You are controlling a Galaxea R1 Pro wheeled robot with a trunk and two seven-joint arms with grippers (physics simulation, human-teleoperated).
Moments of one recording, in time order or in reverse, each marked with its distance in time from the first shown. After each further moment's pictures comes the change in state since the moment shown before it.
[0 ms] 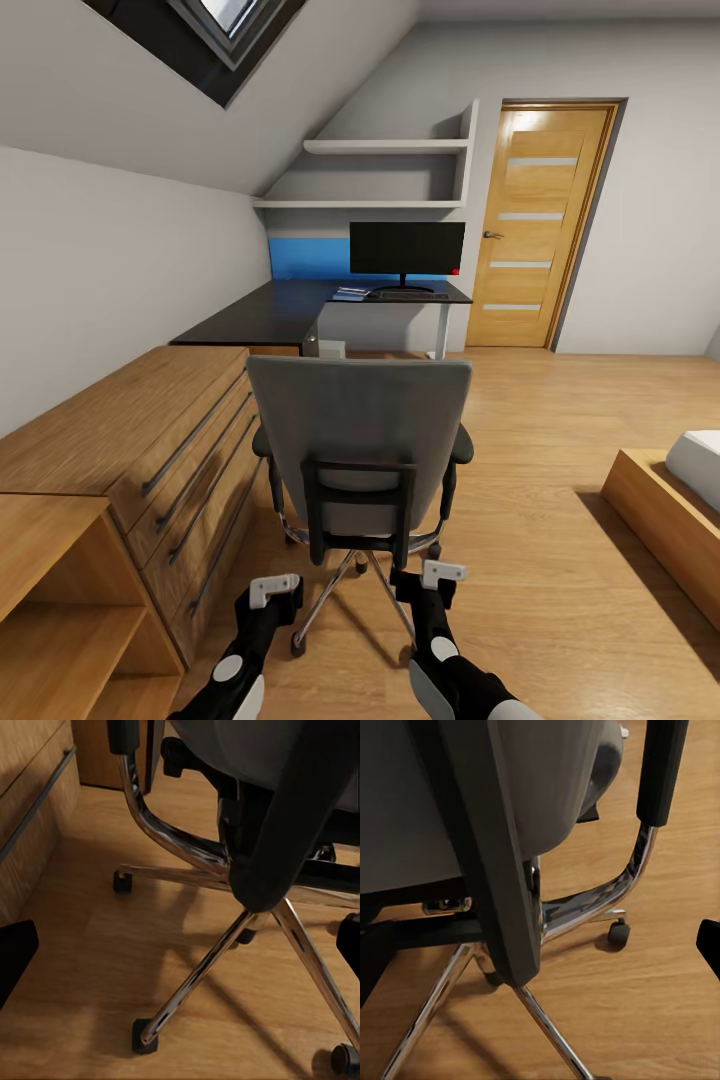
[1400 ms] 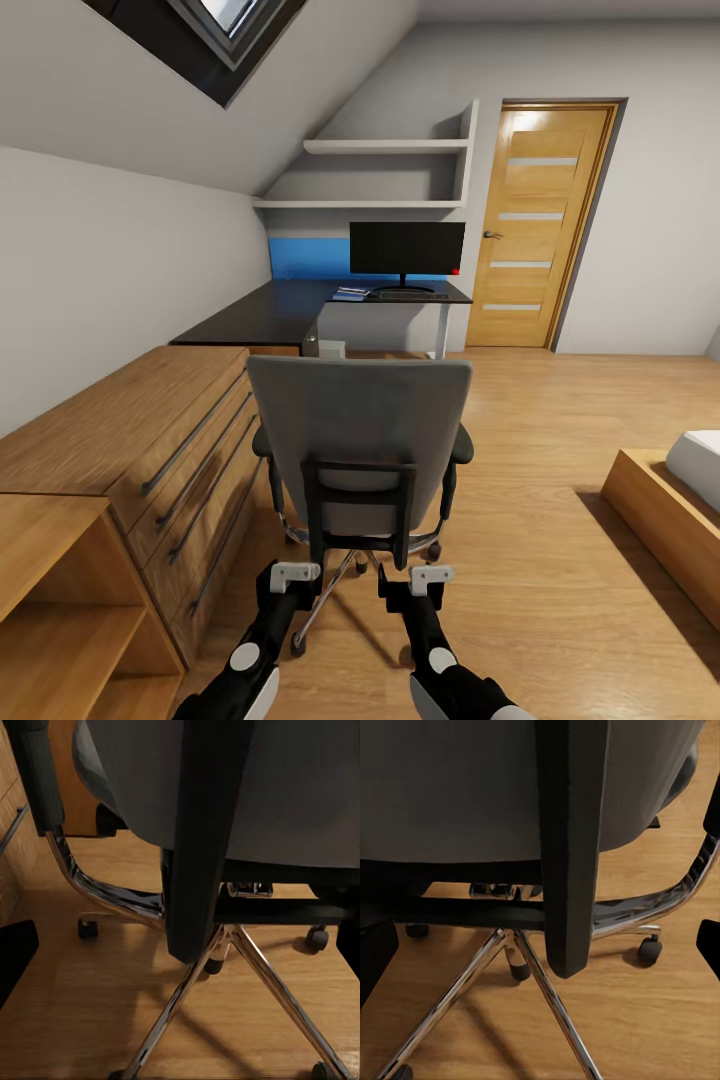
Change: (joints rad) left arm 0.000 0.001 -0.142 -0.085 -0.017 -0.003 0.012; right arm 0.000 0.000 0.065 0.045 0.059 -0.036 0.081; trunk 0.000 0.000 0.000
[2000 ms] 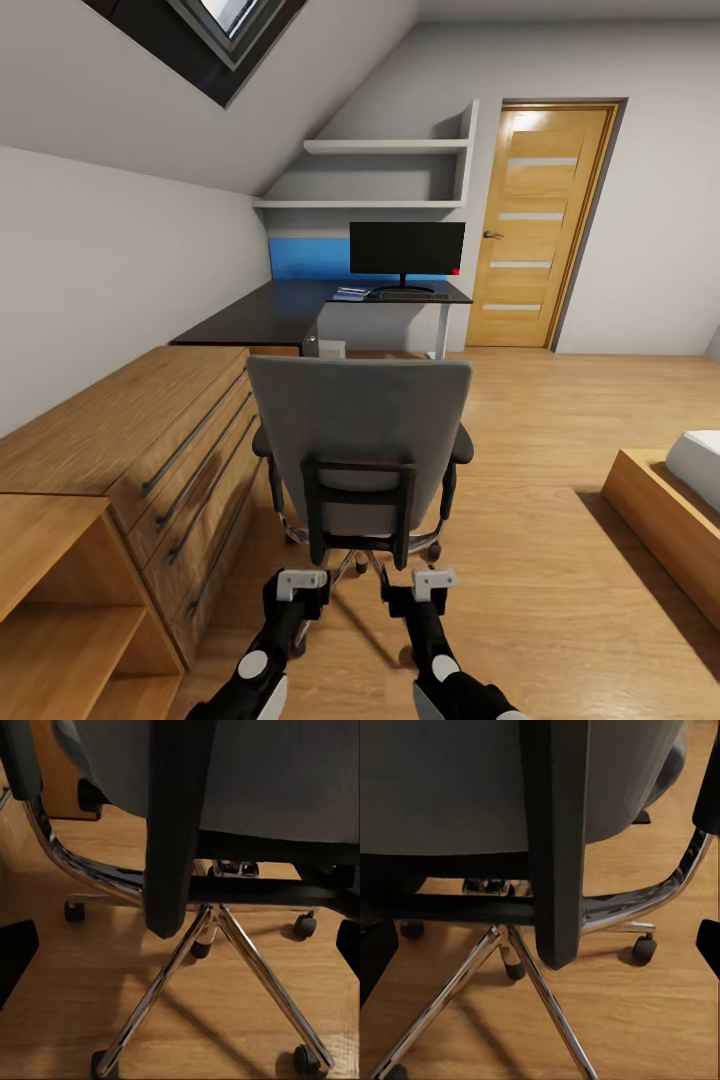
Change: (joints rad) left arm 0.003 -0.029 0.002 0.037 0.007 -0.003 0.001; right arm 0.004 -0.001 -0.001 0.029 -0.003 -0.041 0.000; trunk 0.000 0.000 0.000
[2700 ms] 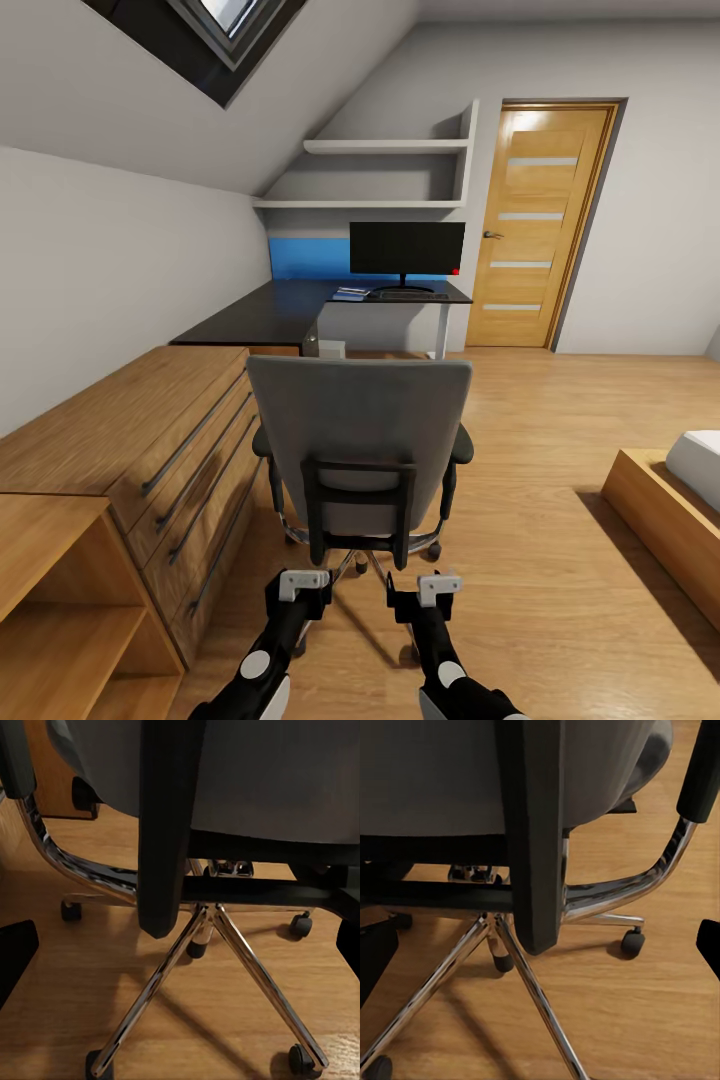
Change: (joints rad) left arm 0.000 -0.008 0.000 0.001 0.000 0.000 0.000; right arm 0.000 -0.010 0.003 0.033 0.003 -0.018 -0.001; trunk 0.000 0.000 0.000
